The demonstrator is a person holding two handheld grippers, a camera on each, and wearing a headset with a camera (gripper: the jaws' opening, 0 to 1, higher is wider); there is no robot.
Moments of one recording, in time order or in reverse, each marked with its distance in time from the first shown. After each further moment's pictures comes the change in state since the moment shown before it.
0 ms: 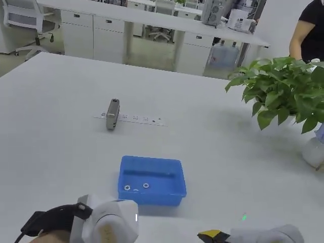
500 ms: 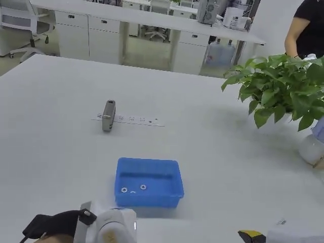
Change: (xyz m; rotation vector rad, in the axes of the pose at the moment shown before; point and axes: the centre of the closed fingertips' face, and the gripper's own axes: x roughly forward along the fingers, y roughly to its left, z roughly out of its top) left arm 0.014 -0.001 -0.022 0.002 0.091 -0.040; right arm -0.028 -0.019 -0.008 0.166 -0.032 -0.087
